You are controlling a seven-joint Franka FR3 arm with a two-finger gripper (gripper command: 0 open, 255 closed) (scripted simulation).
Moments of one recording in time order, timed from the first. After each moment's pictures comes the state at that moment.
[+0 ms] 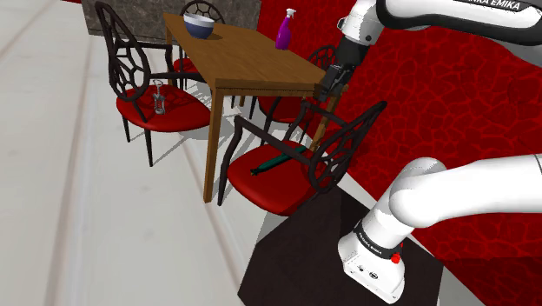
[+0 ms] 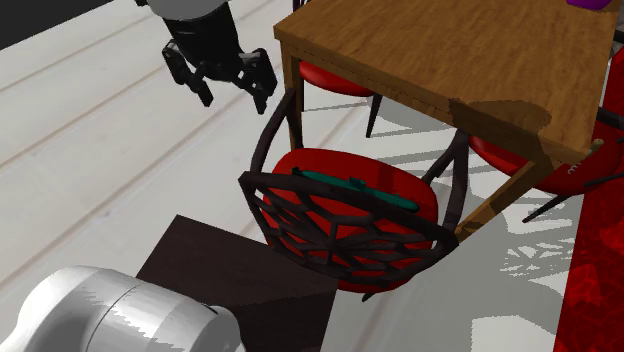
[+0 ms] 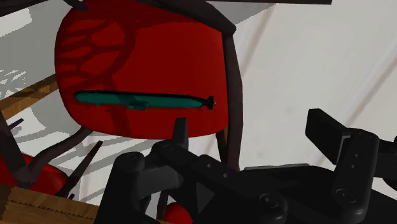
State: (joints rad) arm 0.02 -0.78 -0.01 -2.40 -0.05 1.68 -0.07
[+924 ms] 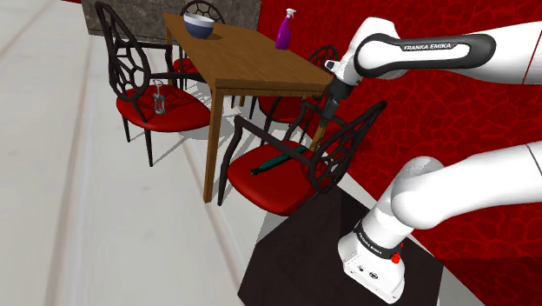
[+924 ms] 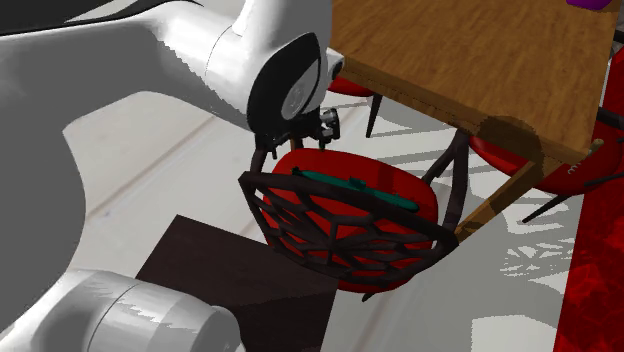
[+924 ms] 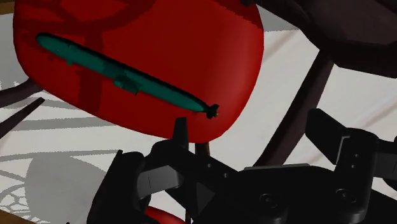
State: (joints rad) arm 0.07 -0.68 -0.35 -2.61 -0.16 2.05 -0.65
